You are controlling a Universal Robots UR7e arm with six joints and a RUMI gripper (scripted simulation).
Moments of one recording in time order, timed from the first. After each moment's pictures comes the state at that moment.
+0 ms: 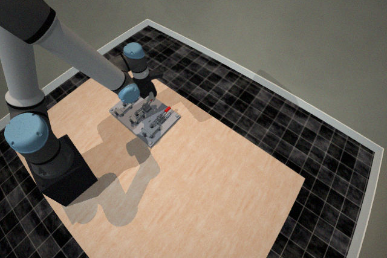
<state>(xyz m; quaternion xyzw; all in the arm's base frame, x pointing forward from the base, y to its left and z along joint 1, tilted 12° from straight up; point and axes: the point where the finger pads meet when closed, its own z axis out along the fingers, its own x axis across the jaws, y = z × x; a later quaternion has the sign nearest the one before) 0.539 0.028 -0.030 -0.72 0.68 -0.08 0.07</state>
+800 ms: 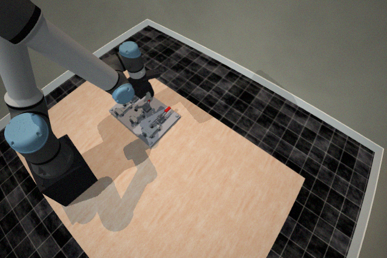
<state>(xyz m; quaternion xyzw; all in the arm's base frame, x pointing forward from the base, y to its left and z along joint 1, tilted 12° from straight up) 0.520 0.027 -0.017 -0.72 0.68 -0.08 0.07</state>
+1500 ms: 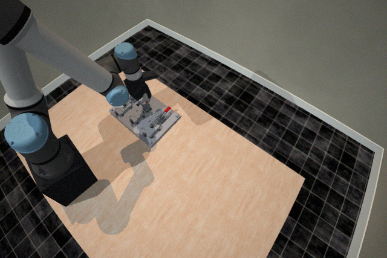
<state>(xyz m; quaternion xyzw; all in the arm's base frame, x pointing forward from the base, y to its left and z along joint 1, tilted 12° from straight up) 0.500 0.026 -0.015 -0.72 0.68 -0.08 0.07</state>
